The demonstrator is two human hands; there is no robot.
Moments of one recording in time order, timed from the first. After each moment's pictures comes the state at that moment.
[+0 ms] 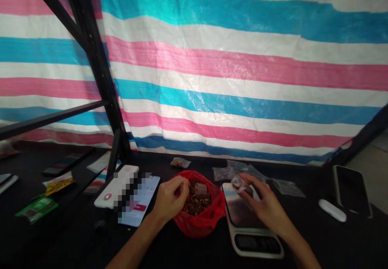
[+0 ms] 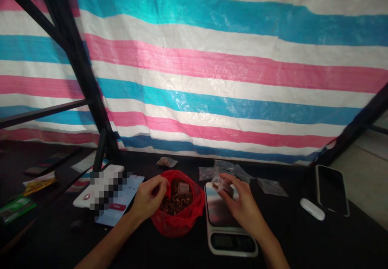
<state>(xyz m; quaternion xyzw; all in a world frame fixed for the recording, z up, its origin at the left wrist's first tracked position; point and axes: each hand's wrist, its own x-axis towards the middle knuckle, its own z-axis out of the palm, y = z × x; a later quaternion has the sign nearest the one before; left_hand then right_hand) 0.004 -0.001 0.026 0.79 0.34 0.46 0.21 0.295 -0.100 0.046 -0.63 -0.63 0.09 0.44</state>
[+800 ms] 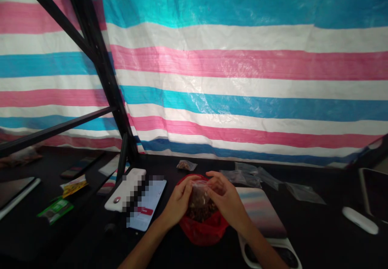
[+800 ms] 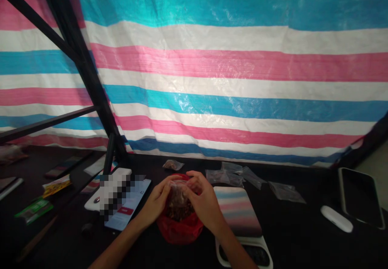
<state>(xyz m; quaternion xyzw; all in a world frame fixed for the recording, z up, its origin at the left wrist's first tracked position) 0.012 0.006 0.024 0.70 0.31 0.43 0.48 0.180 -0.044 0.044 -0.48 -0.52 0.41 0.58</state>
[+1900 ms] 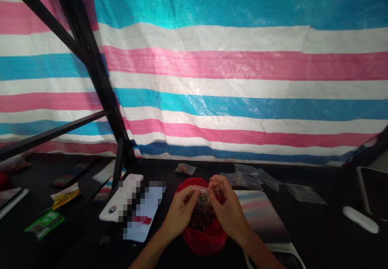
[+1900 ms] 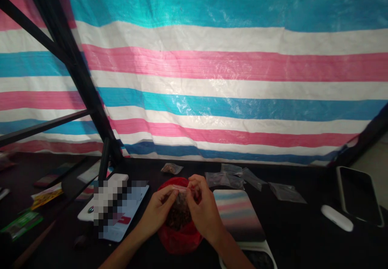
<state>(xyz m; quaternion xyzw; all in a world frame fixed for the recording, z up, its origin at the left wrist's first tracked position) 0.021 0.000 0.027 0.64 0.26 0.42 0.59 0.175 -0.043 0.029 -0.50 -0.57 0.25 0.60</state>
